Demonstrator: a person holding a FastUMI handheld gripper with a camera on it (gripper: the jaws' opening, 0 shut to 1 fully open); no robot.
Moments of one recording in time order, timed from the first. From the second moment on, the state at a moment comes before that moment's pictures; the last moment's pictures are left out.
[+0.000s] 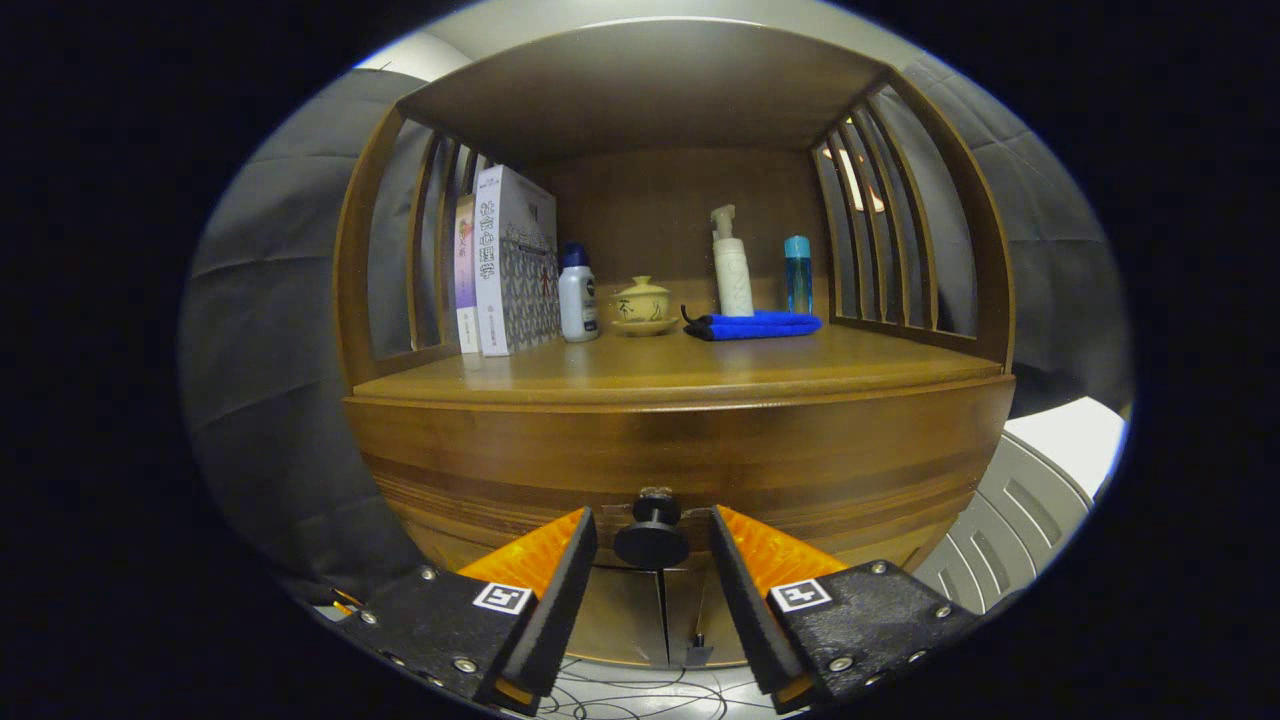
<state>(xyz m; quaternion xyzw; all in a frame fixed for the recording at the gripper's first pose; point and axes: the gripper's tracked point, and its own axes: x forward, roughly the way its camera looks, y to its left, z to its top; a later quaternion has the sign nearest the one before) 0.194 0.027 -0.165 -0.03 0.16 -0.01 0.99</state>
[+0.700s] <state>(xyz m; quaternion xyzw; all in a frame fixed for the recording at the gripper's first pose) 0.199 0.030 -0.172 -0.03 0.18 -0.01 0.98</state>
